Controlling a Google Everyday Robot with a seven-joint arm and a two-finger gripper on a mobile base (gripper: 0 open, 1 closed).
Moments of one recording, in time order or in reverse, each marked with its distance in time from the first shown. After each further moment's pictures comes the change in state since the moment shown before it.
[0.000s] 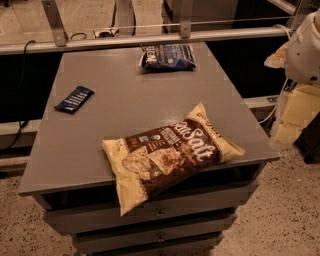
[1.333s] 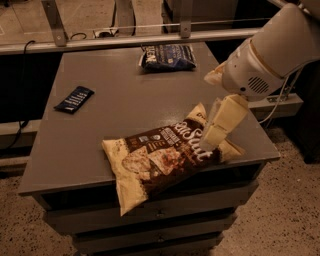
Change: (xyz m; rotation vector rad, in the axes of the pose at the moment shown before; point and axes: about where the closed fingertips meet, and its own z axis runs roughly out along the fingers) arm -0.102 0.014 0.060 -0.167 -0.348 0.029
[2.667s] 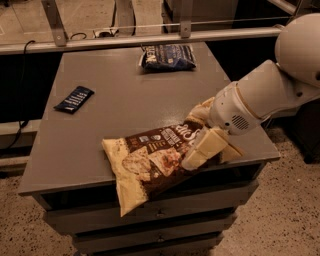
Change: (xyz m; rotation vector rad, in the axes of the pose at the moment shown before) arm 0.020 0.020 0.067 -0.077 -0.109 0.077
